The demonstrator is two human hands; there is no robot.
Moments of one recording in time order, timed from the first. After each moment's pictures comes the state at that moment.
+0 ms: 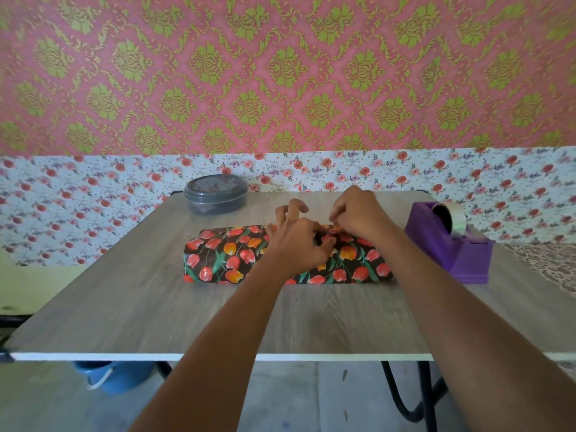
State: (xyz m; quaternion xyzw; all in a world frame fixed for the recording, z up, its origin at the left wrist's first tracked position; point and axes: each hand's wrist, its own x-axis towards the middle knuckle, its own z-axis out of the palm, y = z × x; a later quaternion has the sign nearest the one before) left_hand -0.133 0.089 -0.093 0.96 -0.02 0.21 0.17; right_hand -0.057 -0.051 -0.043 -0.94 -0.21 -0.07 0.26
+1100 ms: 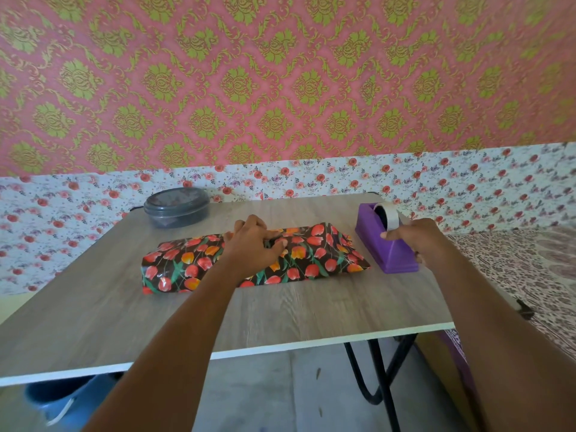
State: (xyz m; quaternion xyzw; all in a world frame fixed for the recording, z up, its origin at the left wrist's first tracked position) left_hand -0.132 0.089 -0.092 0.97 -0.02 0.17 0.17; right_hand -0.054 -0.252 -0.077 -0.84 0.13 -0.02 0.52
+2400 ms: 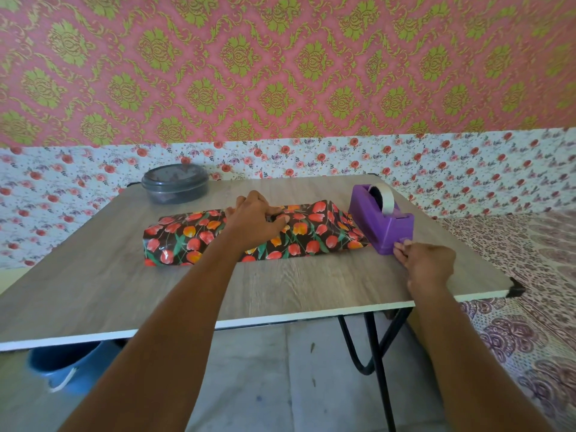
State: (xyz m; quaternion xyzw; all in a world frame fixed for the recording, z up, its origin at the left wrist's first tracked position) left_hand -0.139 0.088 -0.085 0.97 -0.02 0.15 0.18; right_hand -0.115 -0.226 -0.146 -0.57 0.26 -0.20 0.75
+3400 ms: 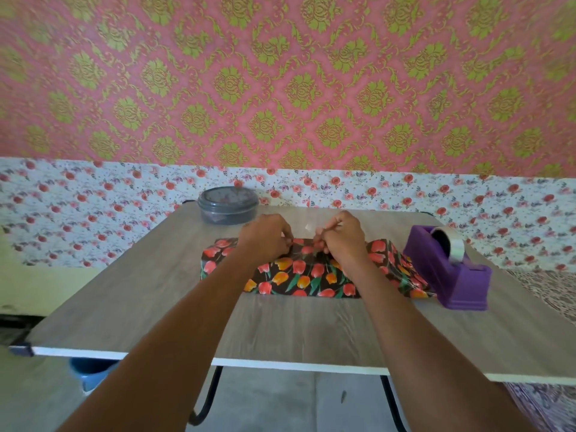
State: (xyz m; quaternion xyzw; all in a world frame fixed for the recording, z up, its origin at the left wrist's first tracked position) left_hand -0.128 0.171 -0.070 0.97 0.04 0.16 0.17; right_hand -0.079 -0.002 -0.083 -0.80 -0.11 -0.07 0.58
